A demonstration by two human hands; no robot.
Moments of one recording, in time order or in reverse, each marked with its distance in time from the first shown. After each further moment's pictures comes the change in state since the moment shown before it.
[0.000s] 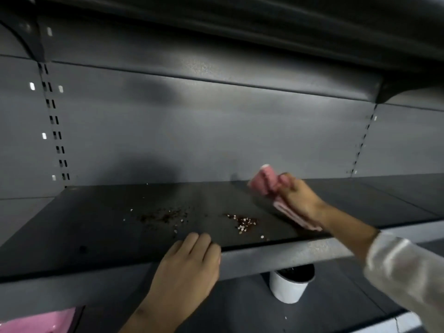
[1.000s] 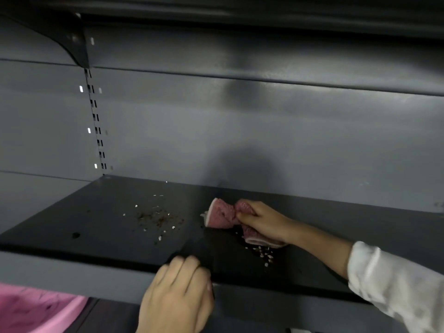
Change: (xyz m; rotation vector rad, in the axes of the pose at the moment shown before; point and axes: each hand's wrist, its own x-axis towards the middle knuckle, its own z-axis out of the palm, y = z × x) left_hand 0.018 0.052 0.031 0.202 0.102 -0.262; right_hand 0.064 0.017 0.055 0.029 -0.705 -0.346
